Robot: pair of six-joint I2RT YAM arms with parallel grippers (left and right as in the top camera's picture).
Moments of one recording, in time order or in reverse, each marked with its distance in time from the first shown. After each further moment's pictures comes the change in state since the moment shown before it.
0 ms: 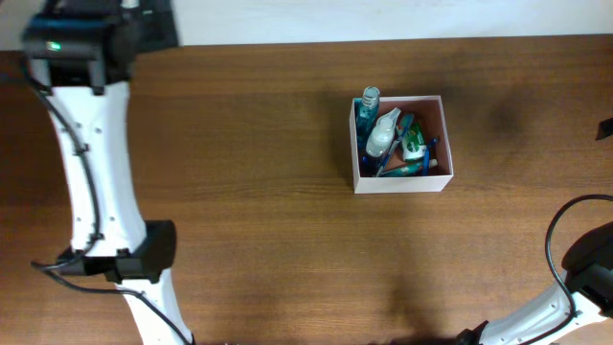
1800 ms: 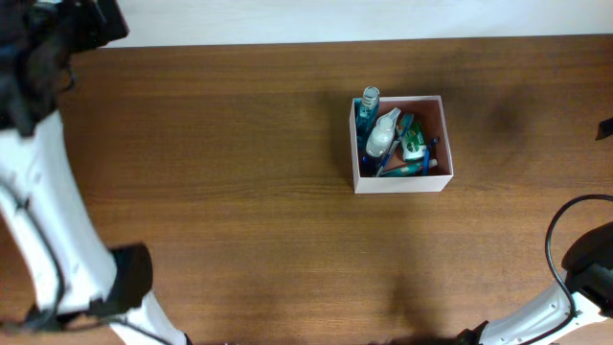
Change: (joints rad) left arm 0.136 -0.204 -0.037 0.074 0.253 0.000; right arm 0.000 0.000 0.000 0.000 0.000 0.000
